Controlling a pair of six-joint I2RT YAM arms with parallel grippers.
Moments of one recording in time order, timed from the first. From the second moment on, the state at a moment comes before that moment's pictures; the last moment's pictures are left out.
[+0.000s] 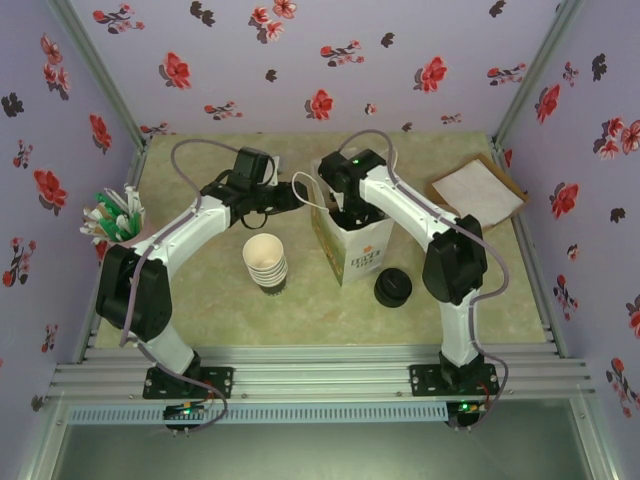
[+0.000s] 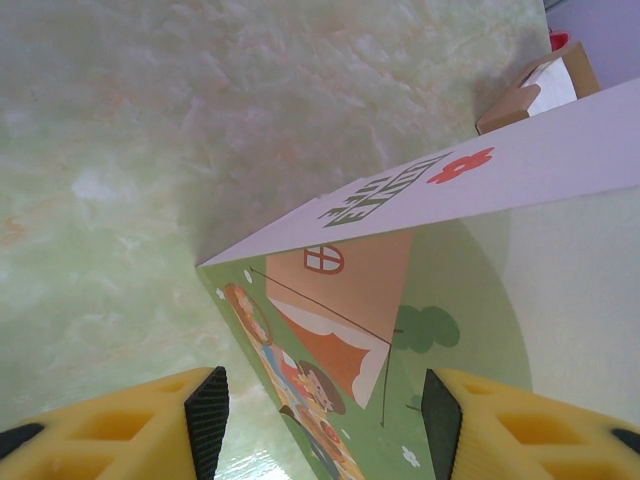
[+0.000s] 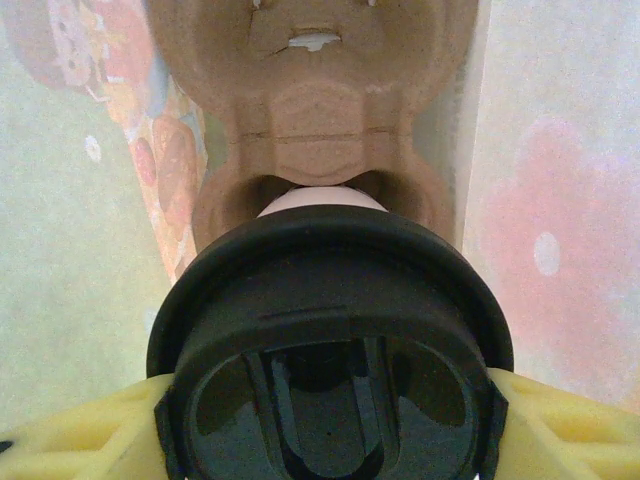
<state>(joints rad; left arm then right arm) -0.49 1.65 1.31 -0.41 0.32 -0.59 0.66 2.01 1.88 -1.43 -0.01 0.29</state>
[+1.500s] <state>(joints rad) -0.49 1.65 1.31 -0.41 0.32 -0.59 0.66 2.01 1.93 -1.45 0.00 0.29</state>
